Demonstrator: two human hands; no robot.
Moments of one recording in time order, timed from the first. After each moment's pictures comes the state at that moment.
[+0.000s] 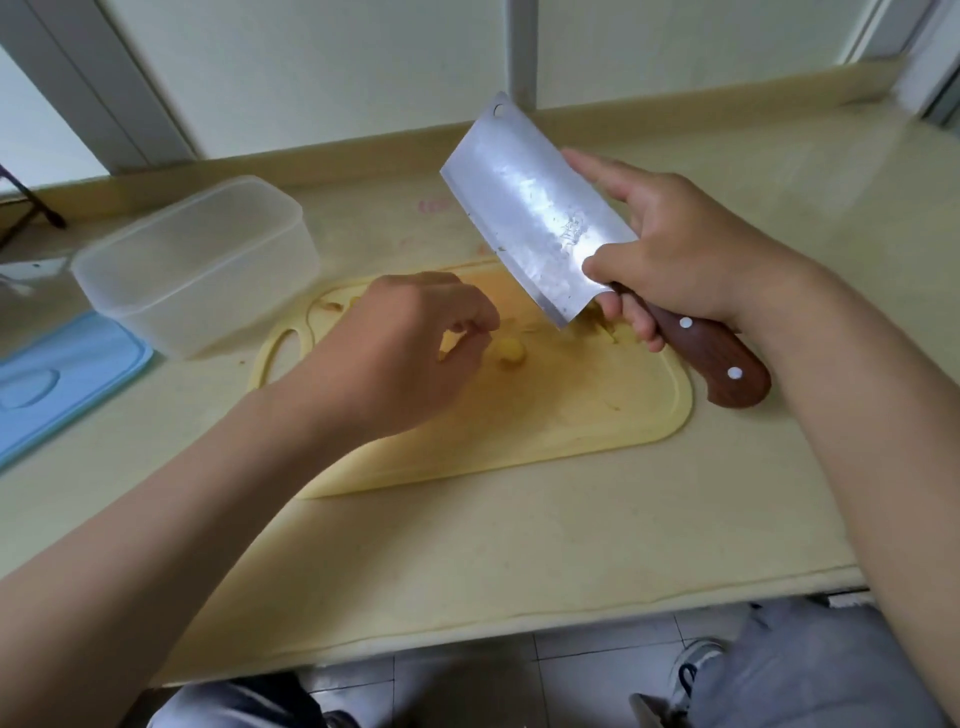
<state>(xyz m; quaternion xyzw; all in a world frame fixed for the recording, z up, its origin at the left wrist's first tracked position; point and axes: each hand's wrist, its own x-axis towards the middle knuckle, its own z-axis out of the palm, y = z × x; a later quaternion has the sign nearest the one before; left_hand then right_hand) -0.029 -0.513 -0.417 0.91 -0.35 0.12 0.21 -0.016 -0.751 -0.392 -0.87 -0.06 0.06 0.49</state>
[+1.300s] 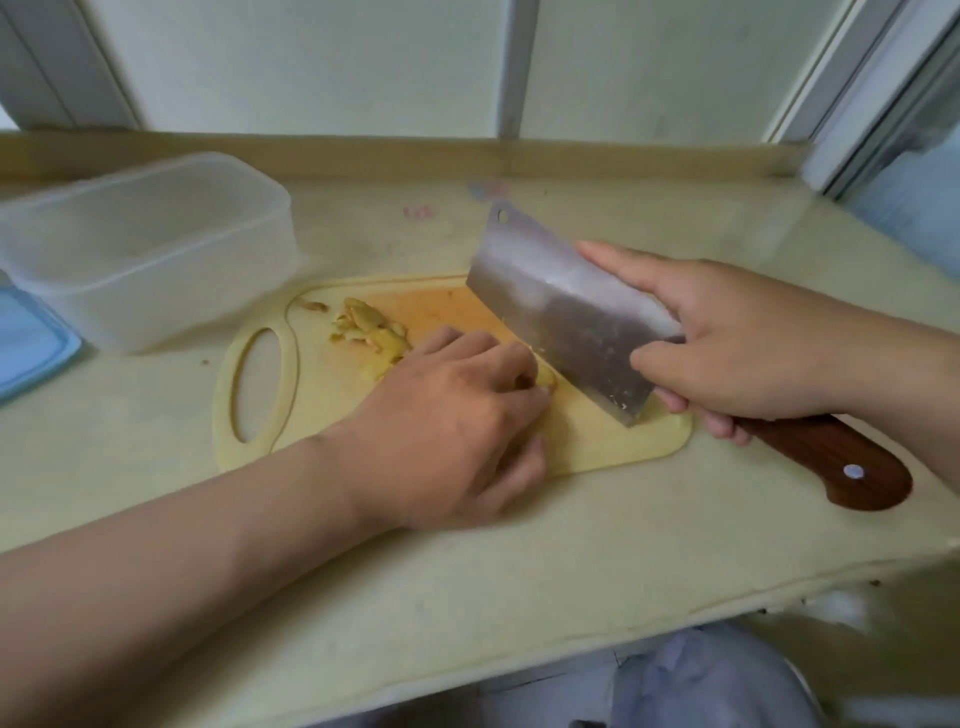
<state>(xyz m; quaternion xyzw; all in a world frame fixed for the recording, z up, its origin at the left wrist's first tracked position) -0.046 -0.511 -0.448 0.86 -0.48 0.14 0.07 -0.076 -0.728 -0.363 -0.95 -0.01 0.12 0.30</state>
